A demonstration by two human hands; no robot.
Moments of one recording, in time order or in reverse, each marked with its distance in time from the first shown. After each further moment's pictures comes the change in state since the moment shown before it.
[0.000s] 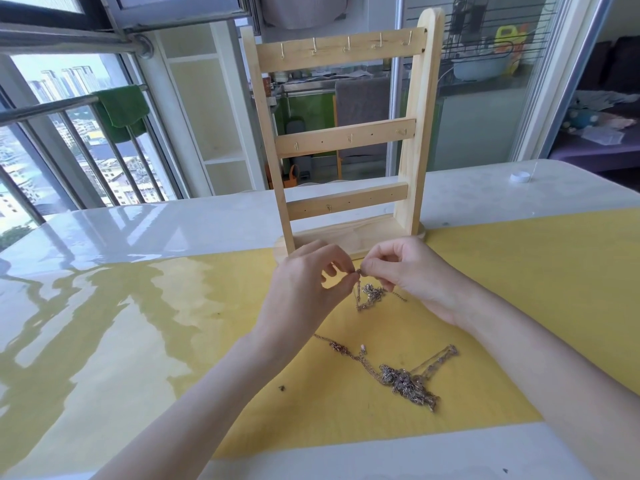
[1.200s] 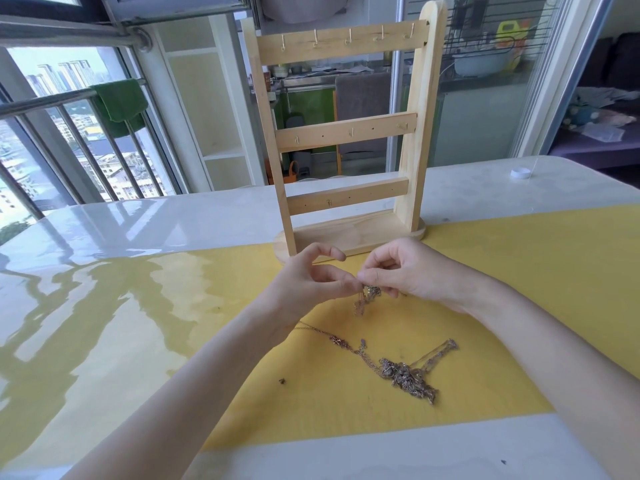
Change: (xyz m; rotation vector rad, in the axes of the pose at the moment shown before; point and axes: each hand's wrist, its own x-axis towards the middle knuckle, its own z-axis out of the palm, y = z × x) left_hand 0.002 -0.008 -0.004 -0.903 -0.363 -0.664; right_hand 0.000 0.001 -0.008 -0.156 -0.214 -0.088
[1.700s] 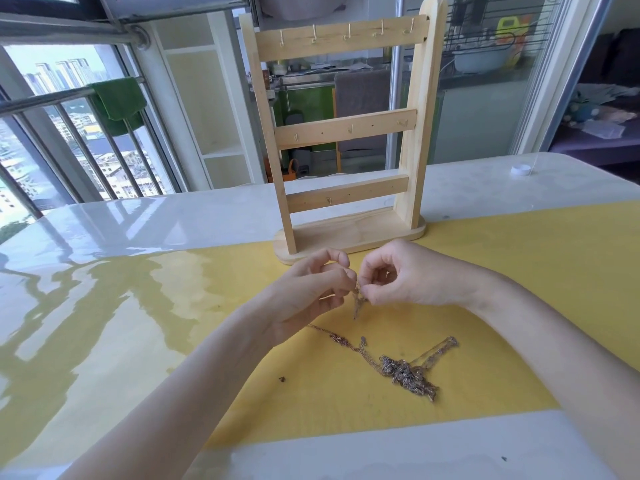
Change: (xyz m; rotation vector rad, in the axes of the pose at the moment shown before) left_hand -0.001 0.002 0.003 -0.160 -0.095 -0.124; right_hand -0.004 -0.008 -0.001 -0.144 -0.131 -0.038
